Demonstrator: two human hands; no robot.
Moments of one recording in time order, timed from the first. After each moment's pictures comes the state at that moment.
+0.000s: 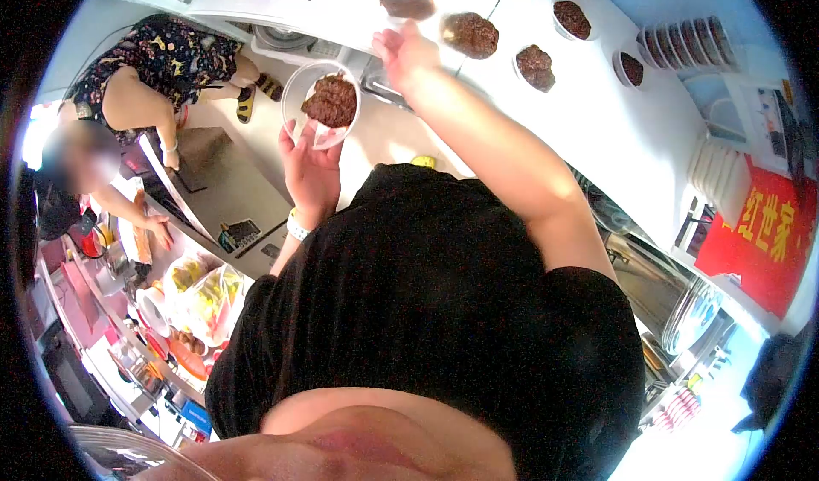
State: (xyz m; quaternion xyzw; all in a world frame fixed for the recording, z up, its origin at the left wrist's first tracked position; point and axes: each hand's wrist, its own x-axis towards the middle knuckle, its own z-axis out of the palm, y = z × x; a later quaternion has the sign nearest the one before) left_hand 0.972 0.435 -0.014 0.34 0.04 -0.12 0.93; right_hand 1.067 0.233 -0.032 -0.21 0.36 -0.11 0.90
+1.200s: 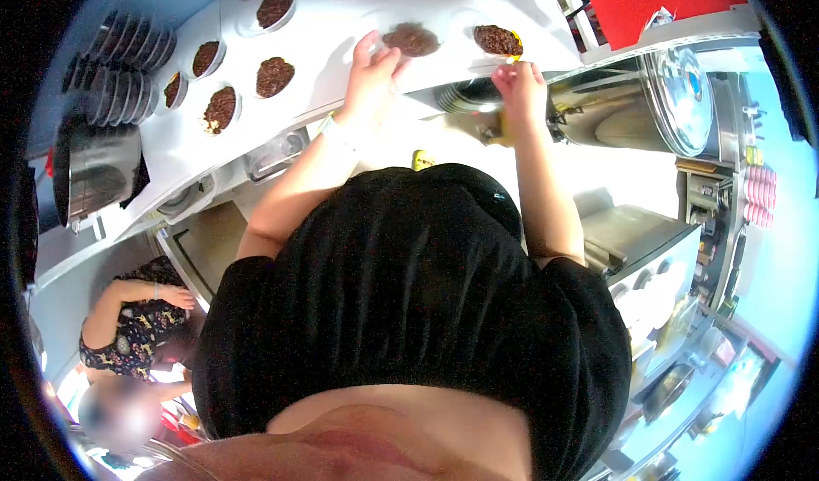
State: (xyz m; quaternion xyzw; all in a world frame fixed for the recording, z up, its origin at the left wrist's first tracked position) left_hand 0.824 0.038 -0.009 0.41 -0.10 -0.55 0.72; right_hand 0.604 -0.061 -0.033 -0.30 0.47 -0.50 0.66
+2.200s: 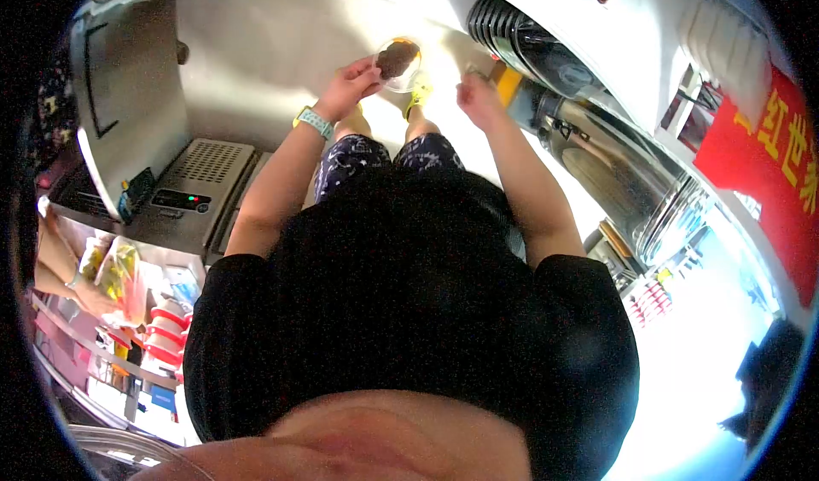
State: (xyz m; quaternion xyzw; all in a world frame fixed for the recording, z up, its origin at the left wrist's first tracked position) left_hand 0.727 0.229 -0.289 0.46 0.07 -0.58 0.67; right_hand 0.546 -0.015 -0.292 -0.33 0.54 0.10 0.77
